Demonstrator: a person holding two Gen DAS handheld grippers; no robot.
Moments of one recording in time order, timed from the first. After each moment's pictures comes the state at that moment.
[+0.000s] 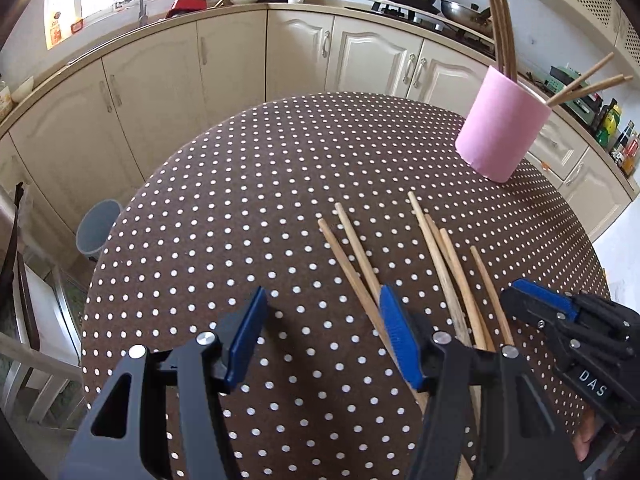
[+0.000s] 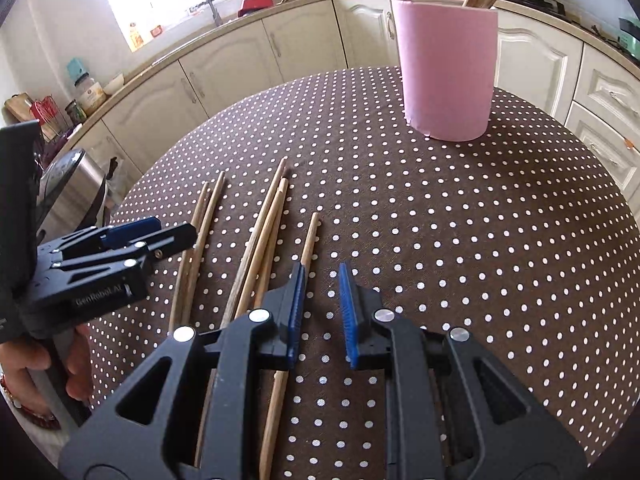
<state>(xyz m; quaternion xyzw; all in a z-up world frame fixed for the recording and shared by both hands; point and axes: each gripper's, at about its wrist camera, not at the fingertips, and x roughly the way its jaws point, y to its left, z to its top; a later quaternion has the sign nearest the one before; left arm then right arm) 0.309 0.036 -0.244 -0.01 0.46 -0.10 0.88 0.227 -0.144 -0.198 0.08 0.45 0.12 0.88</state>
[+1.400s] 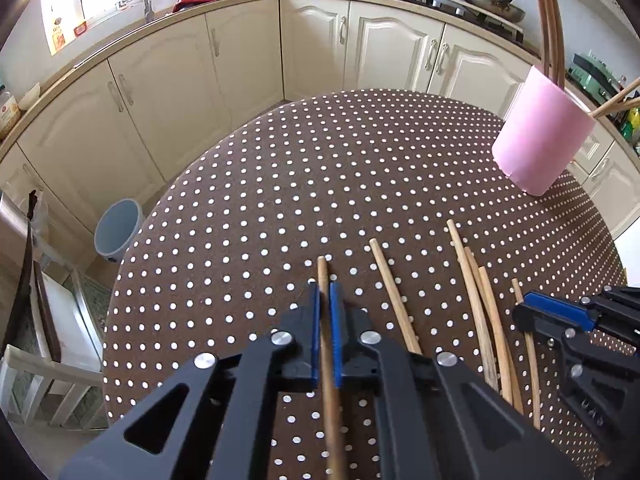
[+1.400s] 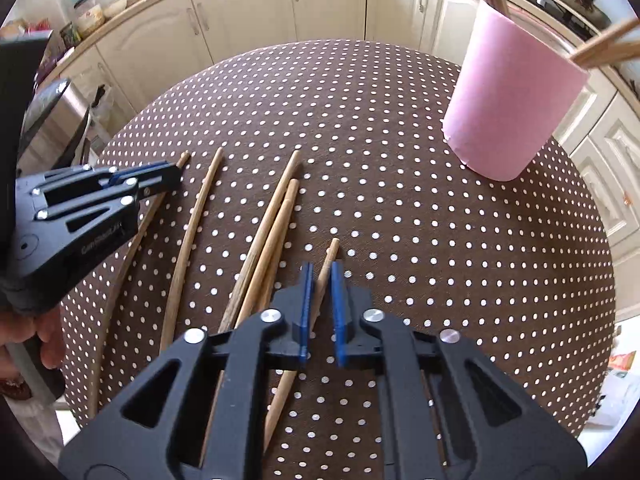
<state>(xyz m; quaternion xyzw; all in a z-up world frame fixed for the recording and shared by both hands) 0.349 0.031 -0.245 0.02 0.49 -0.07 0.87 0.288 -0.095 -0.198 -0.02 0.53 0.13 0.84</state>
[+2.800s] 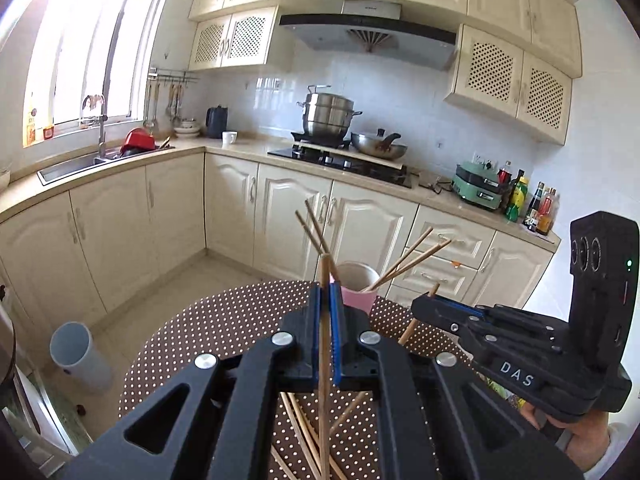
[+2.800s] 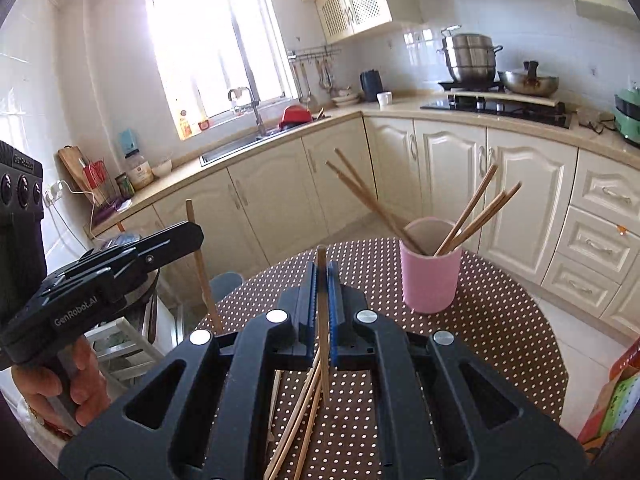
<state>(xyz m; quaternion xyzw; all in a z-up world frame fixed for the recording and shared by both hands) 0.217 -0.020 -0.035 -0.03 0.23 -0.21 0.95 0.187 -0.191 -0.024 0.09 0.26 0.16 0.95</state>
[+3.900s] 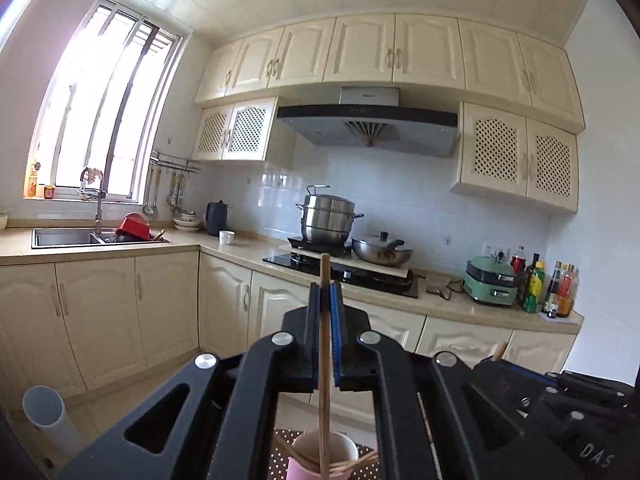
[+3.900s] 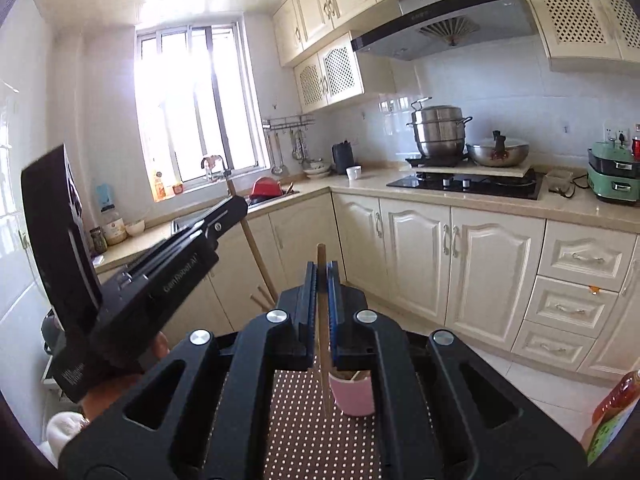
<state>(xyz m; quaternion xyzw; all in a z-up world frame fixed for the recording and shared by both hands) 0.313 -0.127 0.022 -0.07 0.05 -0.17 0.98 0.226 -0.265 0.041 0.09 0.14 0.11 0.98</state>
